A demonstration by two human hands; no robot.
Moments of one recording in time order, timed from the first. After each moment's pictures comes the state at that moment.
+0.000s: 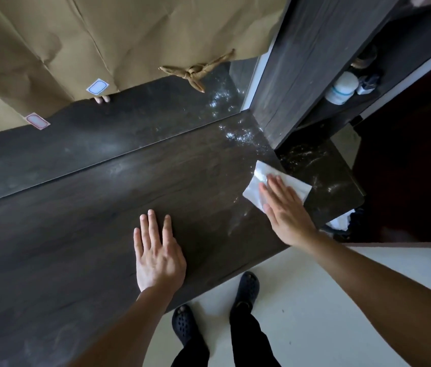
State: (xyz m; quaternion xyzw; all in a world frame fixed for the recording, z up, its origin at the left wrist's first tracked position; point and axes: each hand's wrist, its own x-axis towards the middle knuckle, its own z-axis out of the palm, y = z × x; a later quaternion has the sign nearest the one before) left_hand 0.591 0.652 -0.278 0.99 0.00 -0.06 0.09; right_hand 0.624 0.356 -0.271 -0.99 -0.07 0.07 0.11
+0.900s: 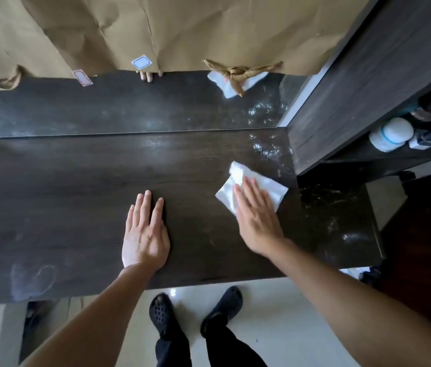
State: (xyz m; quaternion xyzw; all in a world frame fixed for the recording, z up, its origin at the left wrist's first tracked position) left_hand 0.590 0.642 -0.277 0.99 0.11 -0.02 0.13; right_hand 0.672 0.402 -0.276 -0.97 -0.19 0.10 0.13
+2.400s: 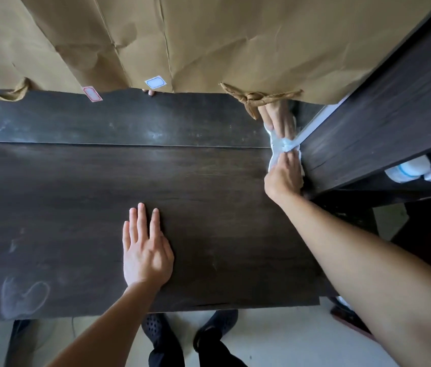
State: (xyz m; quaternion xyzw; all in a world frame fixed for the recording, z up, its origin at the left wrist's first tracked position) left_hand 0.604 0.631 -0.277 0.97 0.20 -0.01 0.13; right_hand 0.822 0.403 -0.274 -0.99 0.04 0.03 0.16
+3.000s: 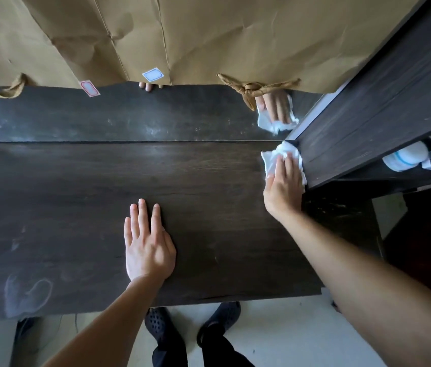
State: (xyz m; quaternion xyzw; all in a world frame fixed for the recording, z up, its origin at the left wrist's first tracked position) left_hand 0.602 0.632 -0.280 0.97 0.20 -0.02 0.13; right_hand 0.774 0.394 -0.282 -0.99 0.01 0.03 0.14
